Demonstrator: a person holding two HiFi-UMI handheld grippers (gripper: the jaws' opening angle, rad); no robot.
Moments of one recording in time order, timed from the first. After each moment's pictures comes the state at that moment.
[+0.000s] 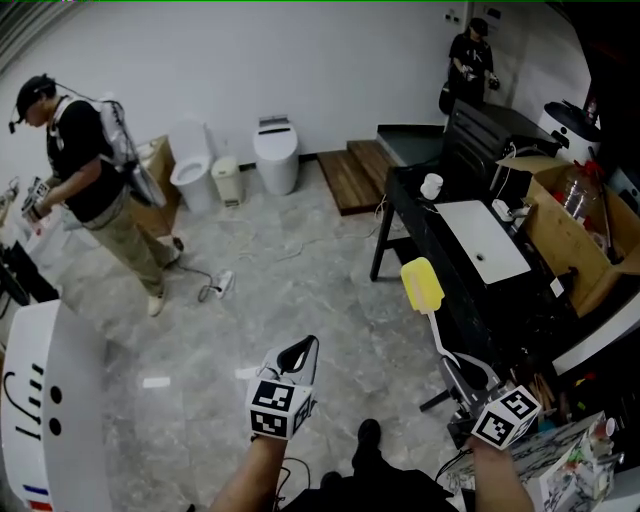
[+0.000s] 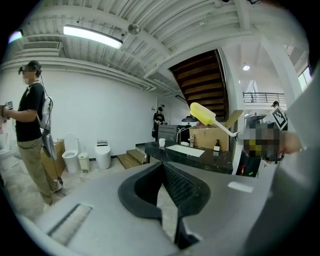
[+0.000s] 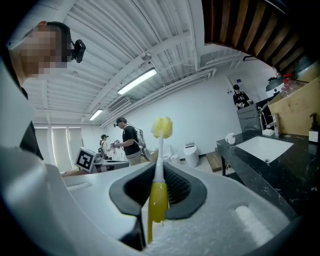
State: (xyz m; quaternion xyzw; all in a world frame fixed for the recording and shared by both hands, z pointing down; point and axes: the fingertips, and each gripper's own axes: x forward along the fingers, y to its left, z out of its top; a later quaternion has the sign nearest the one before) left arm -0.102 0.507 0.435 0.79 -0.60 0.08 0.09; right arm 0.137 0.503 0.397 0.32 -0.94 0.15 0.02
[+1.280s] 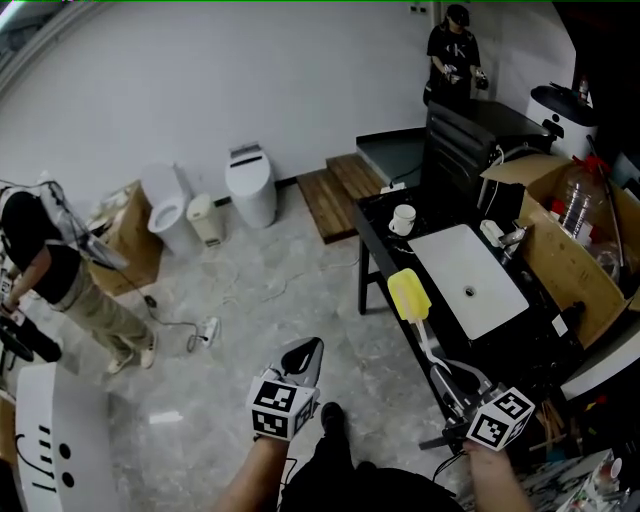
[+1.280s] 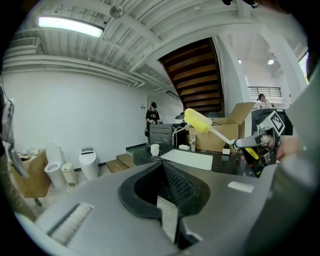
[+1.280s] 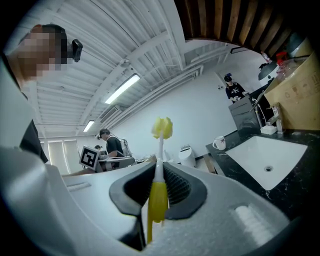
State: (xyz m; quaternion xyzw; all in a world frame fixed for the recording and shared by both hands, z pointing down) left arm -0.015 0.256 0.403 0.82 -0.56 0.11 0.06; right arm 0.205 0.279 0.401 0.32 -0.93 0.19 -0.02
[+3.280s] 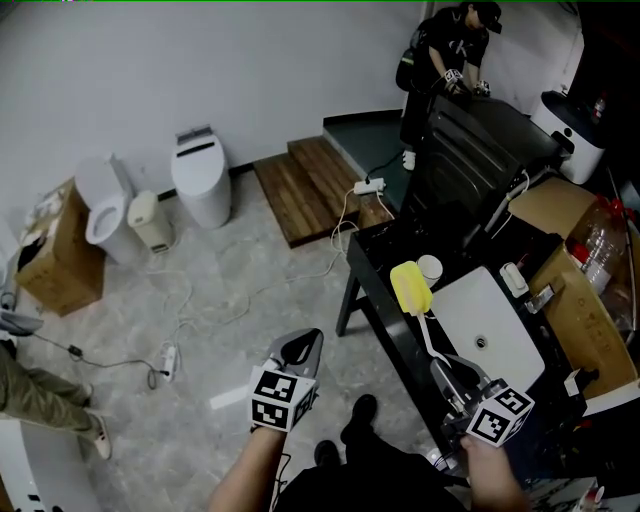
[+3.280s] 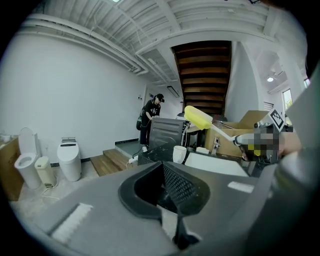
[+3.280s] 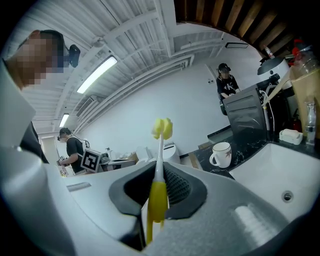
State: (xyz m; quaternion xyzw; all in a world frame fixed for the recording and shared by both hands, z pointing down) left arm -0.120 -0.068 0.449 0.86 -0.49 0.09 0.11; right arm 0.093 -0.015 0.411 0.40 -0.89 0.21 0.03
